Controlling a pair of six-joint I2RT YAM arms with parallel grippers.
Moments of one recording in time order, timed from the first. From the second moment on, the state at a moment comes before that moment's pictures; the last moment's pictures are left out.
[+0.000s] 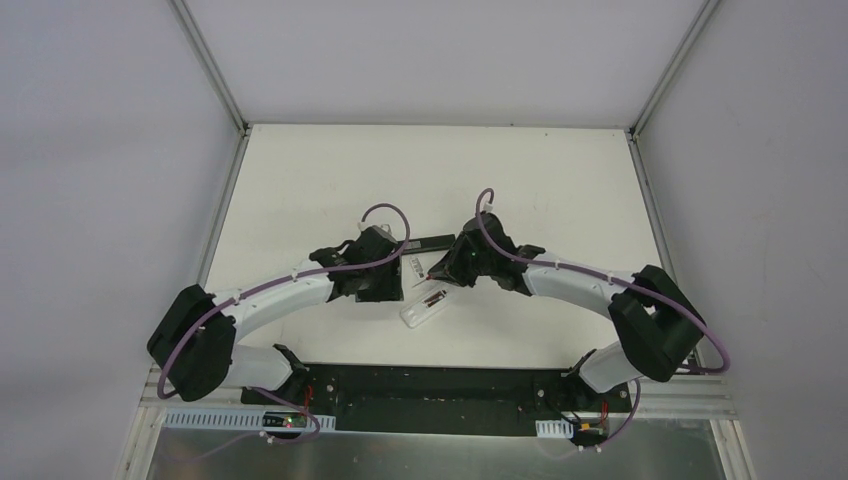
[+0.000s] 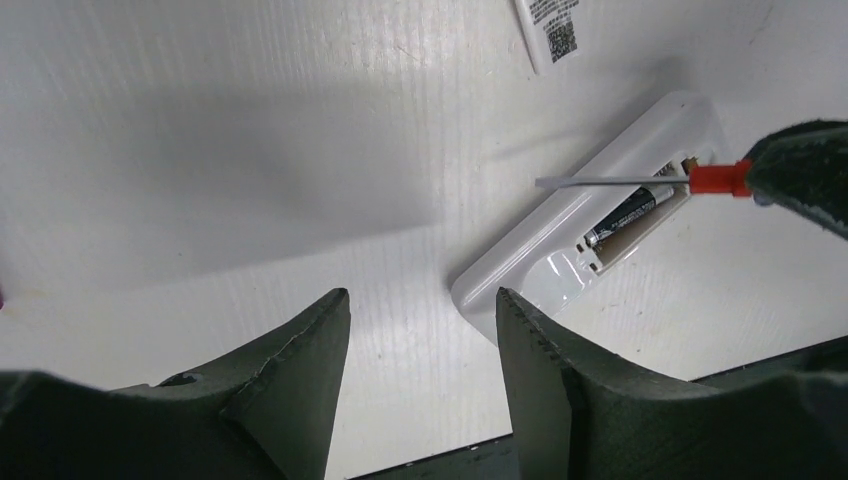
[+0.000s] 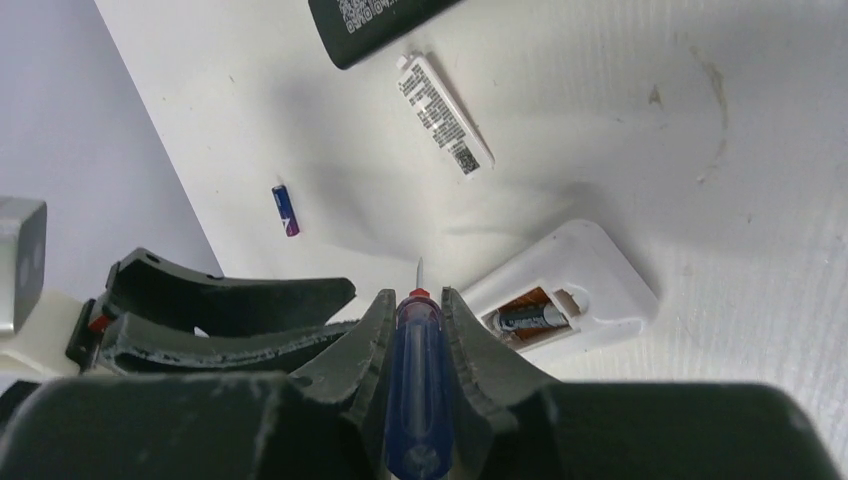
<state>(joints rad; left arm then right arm) -0.75 1.32 0.75 -0.48 -0.07 -0.73 0.79 1.48 0.79 -0.08 -0.13 1.20</state>
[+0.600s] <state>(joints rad) -0.77 1.39 0.75 -0.43 0.04 -0.67 0.78 1.24 0.83 -0.36 0.02 1.11</state>
